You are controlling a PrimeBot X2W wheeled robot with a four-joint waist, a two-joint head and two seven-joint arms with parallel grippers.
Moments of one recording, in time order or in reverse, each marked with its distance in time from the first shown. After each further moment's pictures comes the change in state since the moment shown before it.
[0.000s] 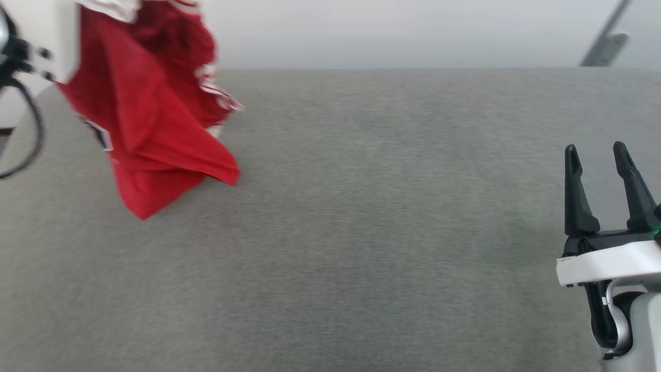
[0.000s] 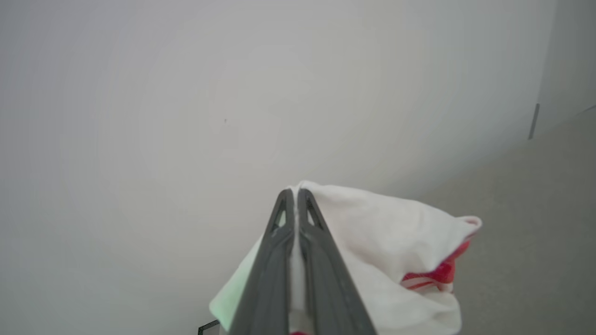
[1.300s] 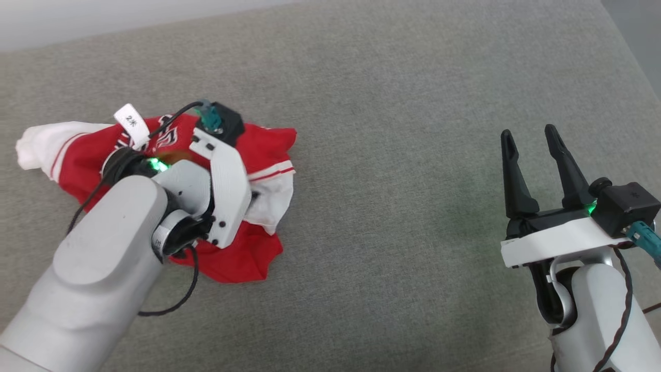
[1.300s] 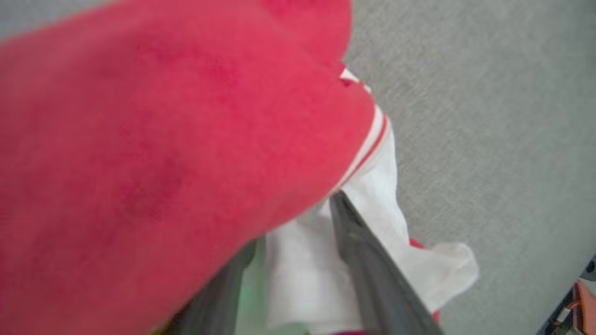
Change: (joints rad) left arm 0.271 -0.239 -0.288 0.351 -0.120 -0.039 0.077; right arm -0.132 0.049 0.139 0.175 0.046 0.000 -0.076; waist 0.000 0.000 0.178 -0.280
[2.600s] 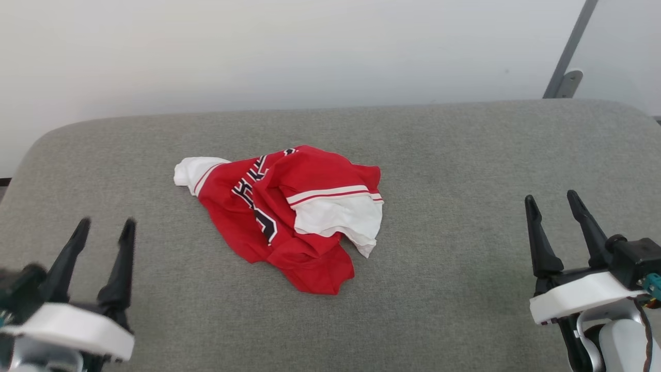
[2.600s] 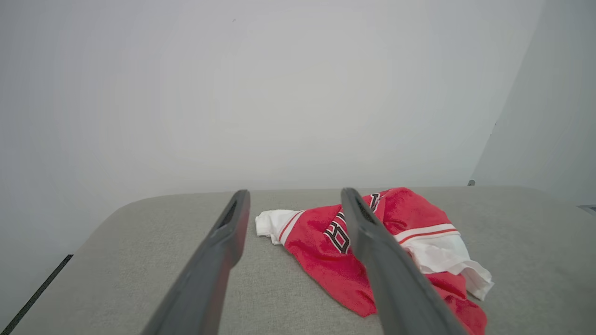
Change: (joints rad) left arm 0.783 0.184 0.453 -0.477 -0.040 0.234 -0.983; right arm 0.179 -0.088 -0.025 -0.006 -0.003 0.000 0.013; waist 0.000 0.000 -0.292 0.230
